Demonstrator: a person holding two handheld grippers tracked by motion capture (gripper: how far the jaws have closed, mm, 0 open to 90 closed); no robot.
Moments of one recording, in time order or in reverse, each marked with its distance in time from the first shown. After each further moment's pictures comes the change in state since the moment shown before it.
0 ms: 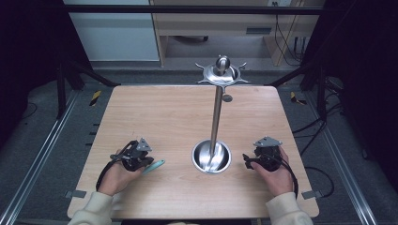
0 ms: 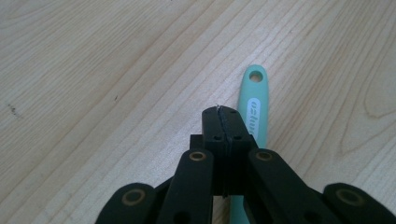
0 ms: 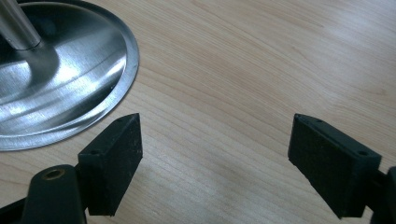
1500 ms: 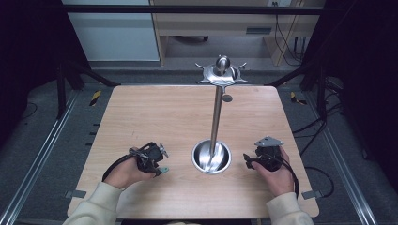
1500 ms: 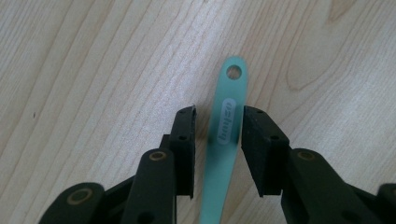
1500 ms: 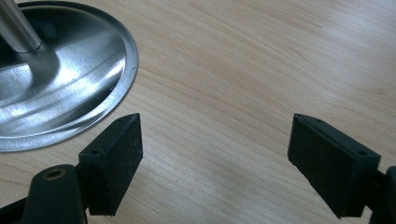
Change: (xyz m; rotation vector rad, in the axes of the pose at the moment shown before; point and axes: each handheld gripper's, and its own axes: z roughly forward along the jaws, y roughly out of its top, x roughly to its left) left arm -0.030 0.042 0.006 0.325 -0.108 0.175; right arm -0.002 0.000 -0.002 -0.005 0.004 0.008
